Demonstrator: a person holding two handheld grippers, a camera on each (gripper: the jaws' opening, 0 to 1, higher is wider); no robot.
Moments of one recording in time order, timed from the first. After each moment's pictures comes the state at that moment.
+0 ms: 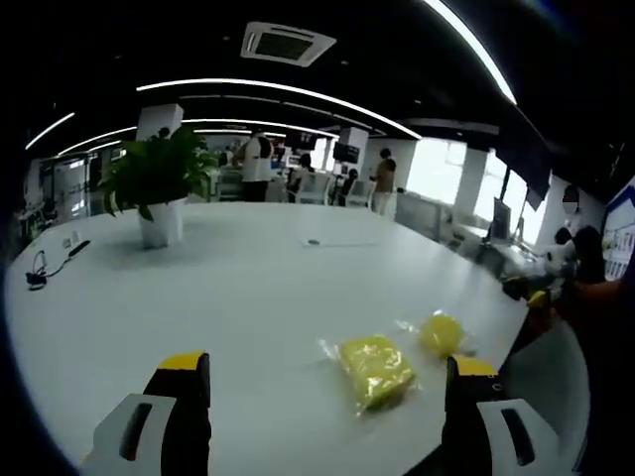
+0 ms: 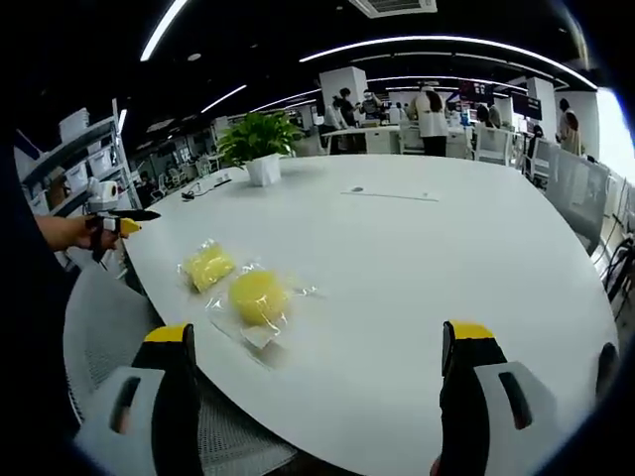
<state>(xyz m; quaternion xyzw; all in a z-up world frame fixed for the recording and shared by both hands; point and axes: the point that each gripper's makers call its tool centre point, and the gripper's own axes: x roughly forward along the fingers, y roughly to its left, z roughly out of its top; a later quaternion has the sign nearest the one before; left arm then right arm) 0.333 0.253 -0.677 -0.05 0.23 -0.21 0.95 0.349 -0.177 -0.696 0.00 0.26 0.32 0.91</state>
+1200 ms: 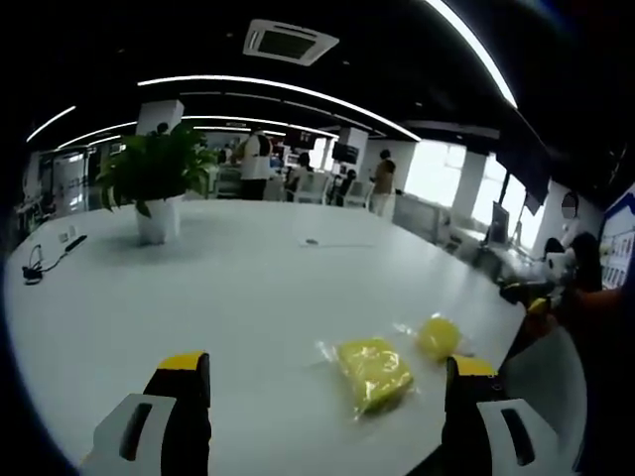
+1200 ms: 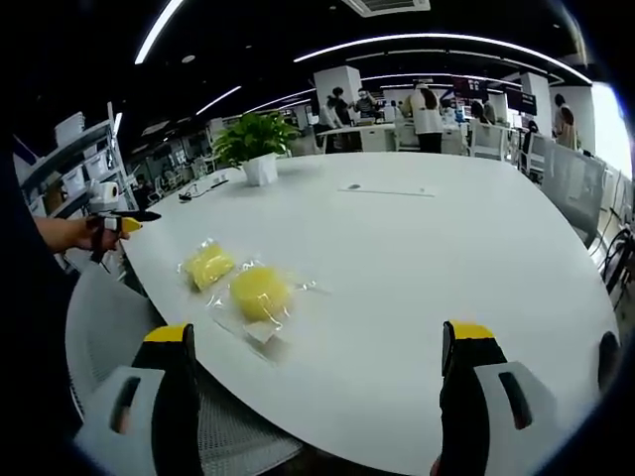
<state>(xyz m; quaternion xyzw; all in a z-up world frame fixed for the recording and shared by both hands) 0.336 0.252 -0.676 -0.06 0.23 -0.21 0.95 0.341 -0.178 -0.698 0.01 0.27 0.32 0.91</state>
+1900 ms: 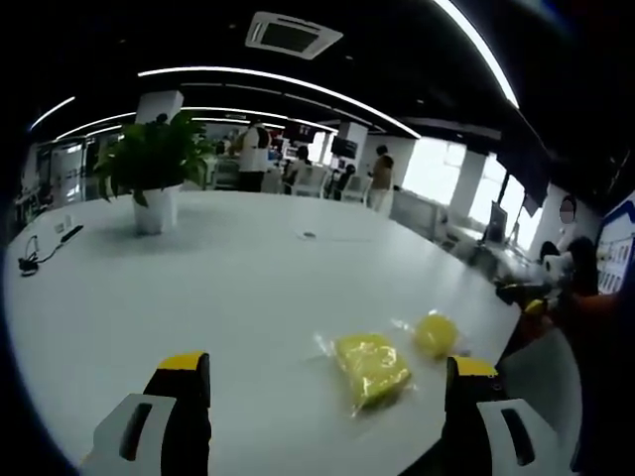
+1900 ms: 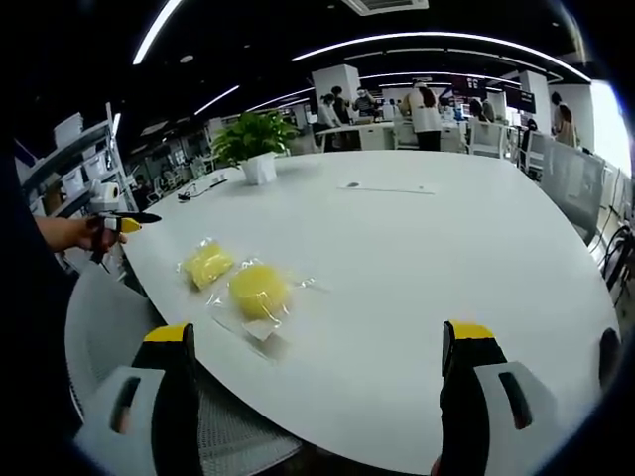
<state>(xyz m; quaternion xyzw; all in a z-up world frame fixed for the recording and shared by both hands) 0.337 0.253 -0.681 -0.08 0.24 -0.22 0.94 0.340 -0.180 -0.700 0.01 0.27 0.31 0.91</state>
